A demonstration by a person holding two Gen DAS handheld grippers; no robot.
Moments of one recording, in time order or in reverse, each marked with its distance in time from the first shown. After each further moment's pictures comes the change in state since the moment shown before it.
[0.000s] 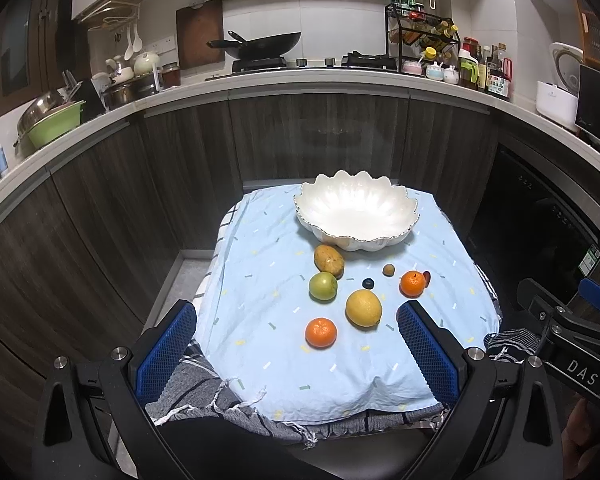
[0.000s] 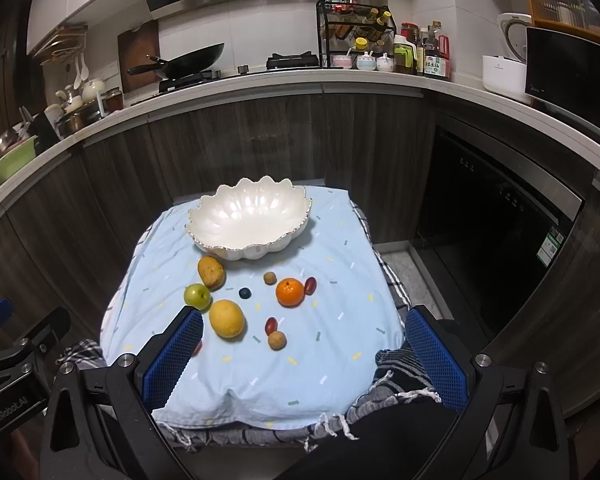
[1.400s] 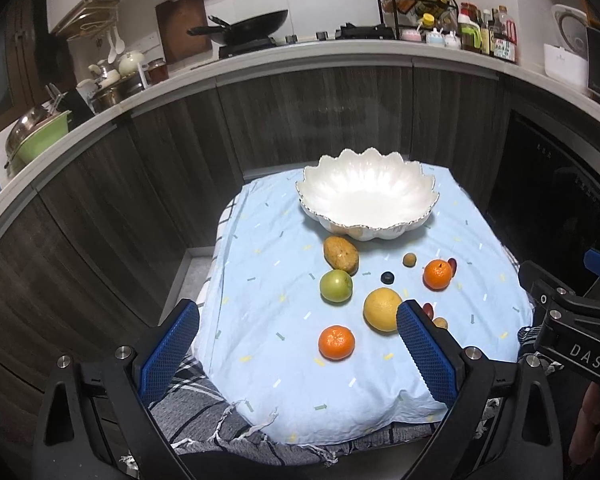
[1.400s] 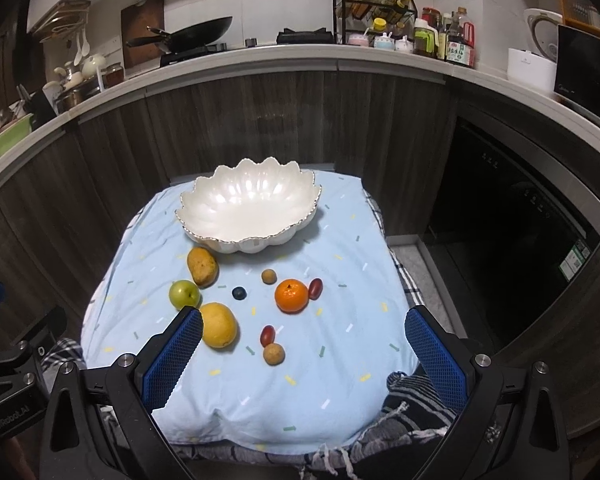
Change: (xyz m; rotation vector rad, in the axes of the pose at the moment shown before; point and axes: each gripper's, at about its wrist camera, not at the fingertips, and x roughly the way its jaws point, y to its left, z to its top) left arm 0.068 -0.014 0.012 0.096 0.077 0.051; right arm 0.075 0.012 0.010 -0.056 0.071 0.002
